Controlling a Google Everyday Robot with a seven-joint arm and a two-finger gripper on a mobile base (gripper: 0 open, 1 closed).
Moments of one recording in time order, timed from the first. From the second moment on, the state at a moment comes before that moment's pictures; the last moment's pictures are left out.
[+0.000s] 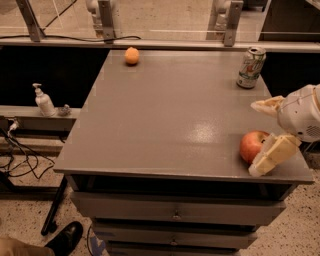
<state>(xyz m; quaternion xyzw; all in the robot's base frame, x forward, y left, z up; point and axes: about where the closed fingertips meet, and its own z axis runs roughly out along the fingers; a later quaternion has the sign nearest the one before) 0.466 -0.214 0.874 -0.58 0.75 0.10 0.30</state>
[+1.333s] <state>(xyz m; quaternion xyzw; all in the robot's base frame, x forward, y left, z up) 0.501 -0.203 0.875 -0.60 0.72 0.12 0.33</state>
